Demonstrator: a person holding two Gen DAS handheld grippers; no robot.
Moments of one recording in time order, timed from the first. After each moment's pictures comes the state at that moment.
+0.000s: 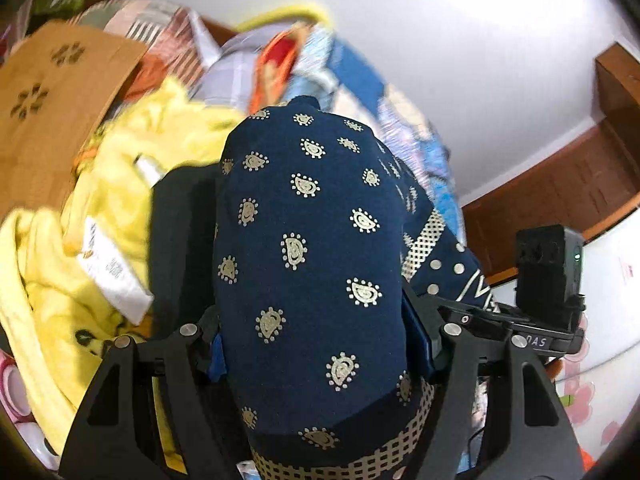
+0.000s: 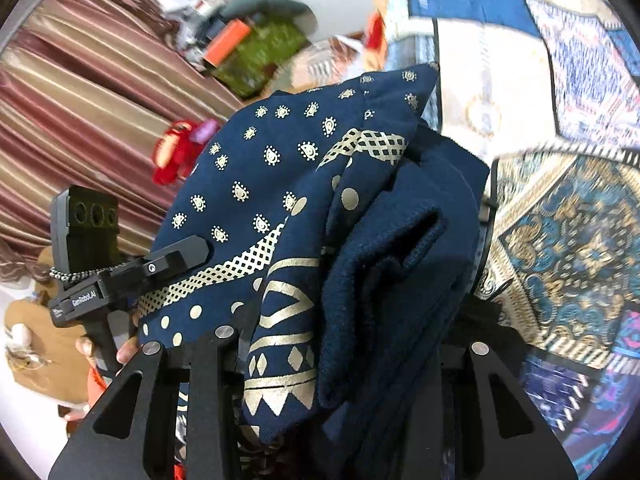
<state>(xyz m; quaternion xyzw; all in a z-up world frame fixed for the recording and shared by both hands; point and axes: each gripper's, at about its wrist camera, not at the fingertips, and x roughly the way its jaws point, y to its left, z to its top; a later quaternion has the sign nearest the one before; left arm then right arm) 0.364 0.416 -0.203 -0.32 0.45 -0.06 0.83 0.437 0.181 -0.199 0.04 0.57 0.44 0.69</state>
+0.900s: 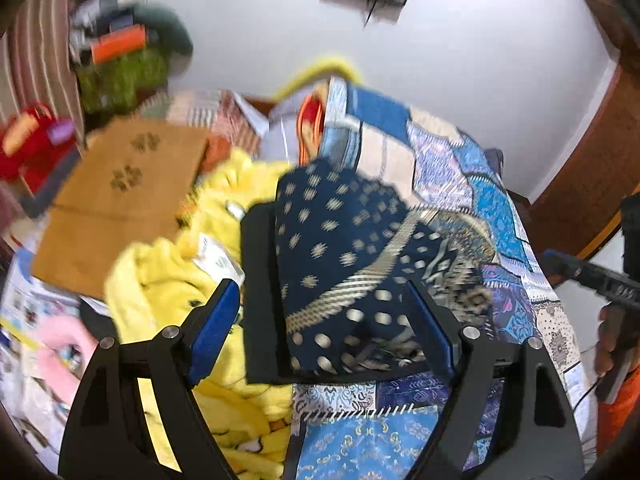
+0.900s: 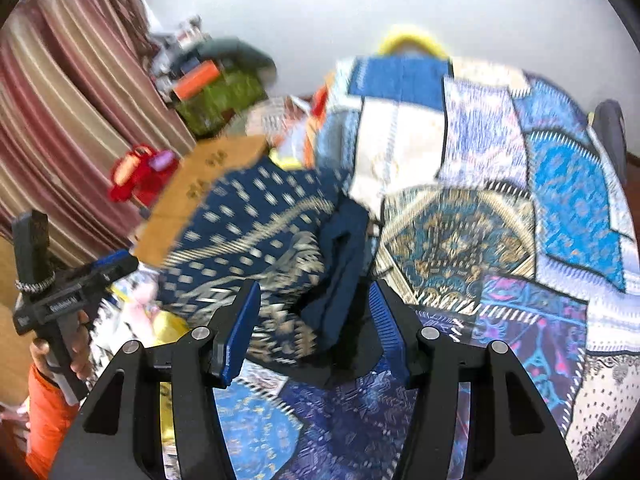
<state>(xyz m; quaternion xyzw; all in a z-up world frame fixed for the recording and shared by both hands) 0.252 0.350 -0.106 -0.14 0.38 0.08 0.91 0.367 0.082 -0.082 0.00 0.44 0.38 0.81</state>
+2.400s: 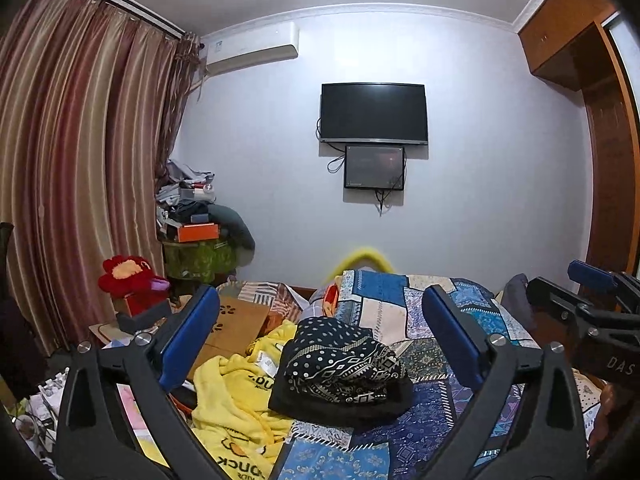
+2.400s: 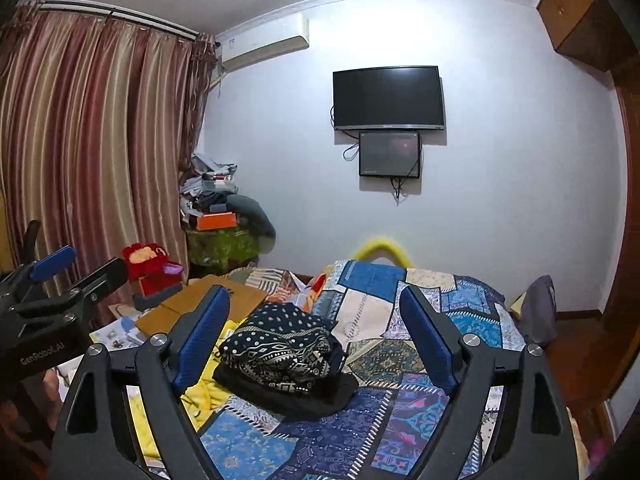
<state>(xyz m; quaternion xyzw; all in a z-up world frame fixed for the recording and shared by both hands) 0.025 0.158 0.000 -0.02 0.05 0.22 0.97 0.138 0.010 0.027 -0.03 0.09 0.33 0.94</state>
